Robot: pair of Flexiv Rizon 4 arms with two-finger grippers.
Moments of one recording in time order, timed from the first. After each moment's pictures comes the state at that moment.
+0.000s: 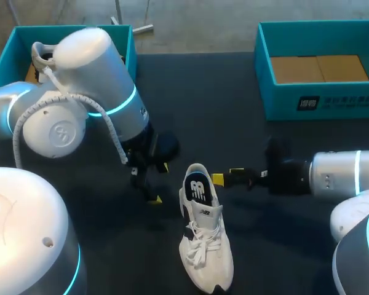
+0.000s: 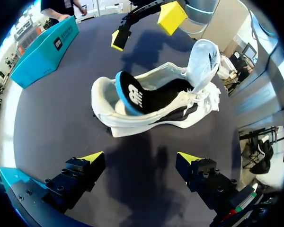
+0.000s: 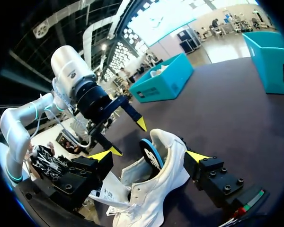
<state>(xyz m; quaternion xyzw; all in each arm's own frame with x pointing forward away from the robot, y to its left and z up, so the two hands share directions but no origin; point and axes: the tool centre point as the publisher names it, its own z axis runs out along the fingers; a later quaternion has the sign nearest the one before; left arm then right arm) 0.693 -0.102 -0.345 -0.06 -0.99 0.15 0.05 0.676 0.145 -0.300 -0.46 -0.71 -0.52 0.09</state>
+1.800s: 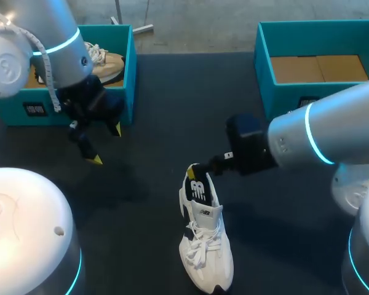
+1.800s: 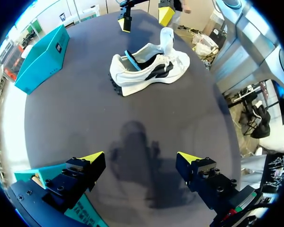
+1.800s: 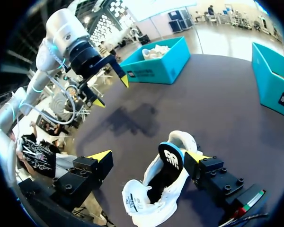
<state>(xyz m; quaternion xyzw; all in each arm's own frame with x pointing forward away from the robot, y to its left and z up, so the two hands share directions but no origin) 0.752 0.012 -0.277 -0.17 -0.98 0.11 0.05 0.664 0.189 -0.257 -0.49 -0.79 -0.37 0.06</state>
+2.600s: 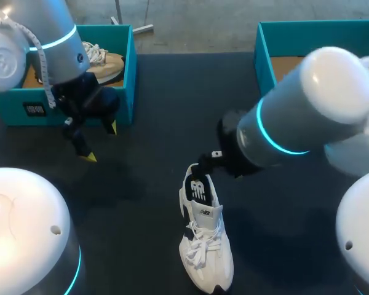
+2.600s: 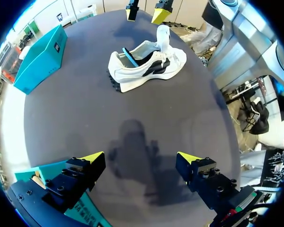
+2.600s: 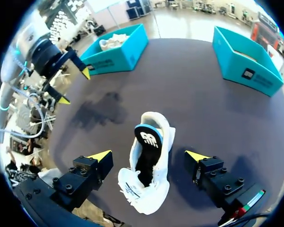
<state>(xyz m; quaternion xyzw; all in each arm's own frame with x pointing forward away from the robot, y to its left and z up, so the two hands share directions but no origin) 0.757 0.022 -0.273 -0.18 -0.98 0.10 0.05 0.648 0.168 -0.255 -0.62 -0.75 -0.21 -0.02</state>
